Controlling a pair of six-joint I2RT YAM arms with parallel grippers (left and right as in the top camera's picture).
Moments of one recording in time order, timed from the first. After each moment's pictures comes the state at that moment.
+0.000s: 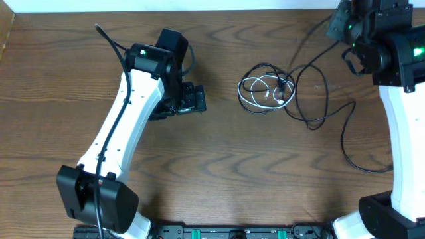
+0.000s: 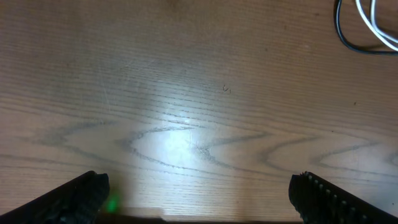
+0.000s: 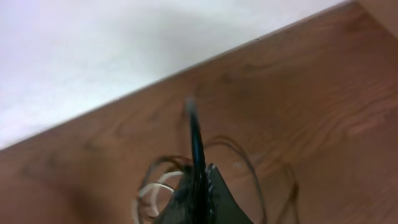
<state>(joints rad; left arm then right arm) -0.30 1.73 1.64 -1.42 0.12 -0.43 0.25 1.70 2.23 -1.24 0.33 0.54</state>
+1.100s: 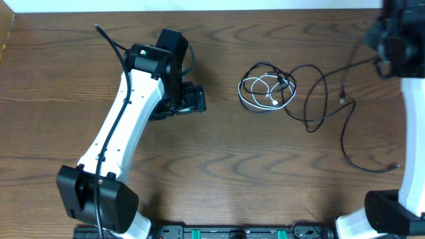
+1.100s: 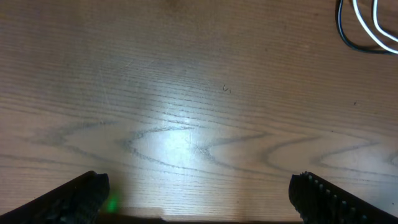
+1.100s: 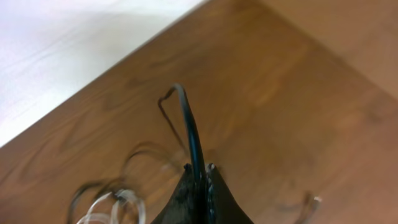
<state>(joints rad) -0.30 1.73 1.64 -1.42 0.12 -0.43 0.06 1.70 2.23 -1.45 0.54 0.67</state>
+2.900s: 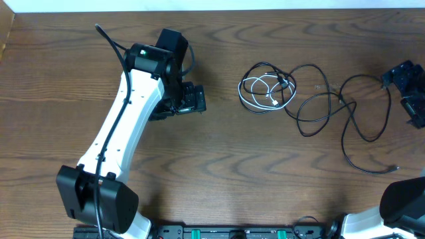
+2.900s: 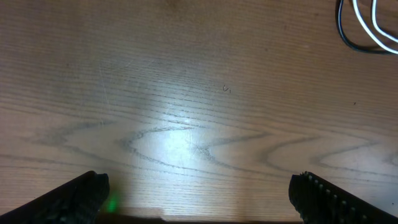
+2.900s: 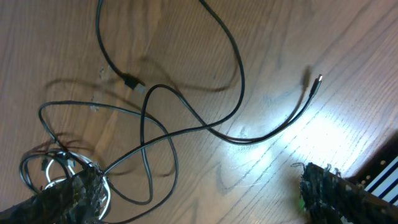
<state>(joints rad) -0.30 1.73 1.64 -1.42 0.12 -0.43 -0.36 1.70 1.78 -1.46 0.04 0.76</state>
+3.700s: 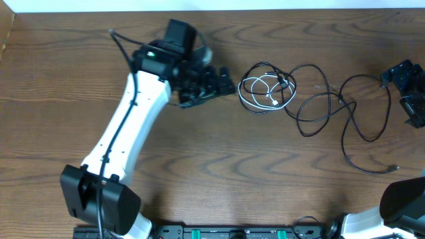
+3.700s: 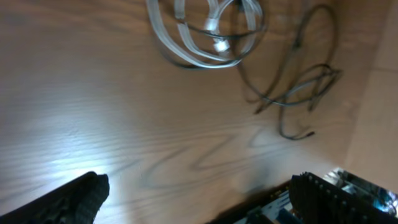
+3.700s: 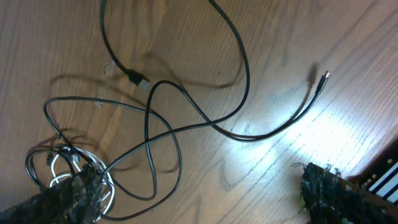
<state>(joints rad) -0.38 1.73 1.64 -1.10 0.50 -0.53 -0.36 1.70 1.78 -1.46 0.02 0.76</state>
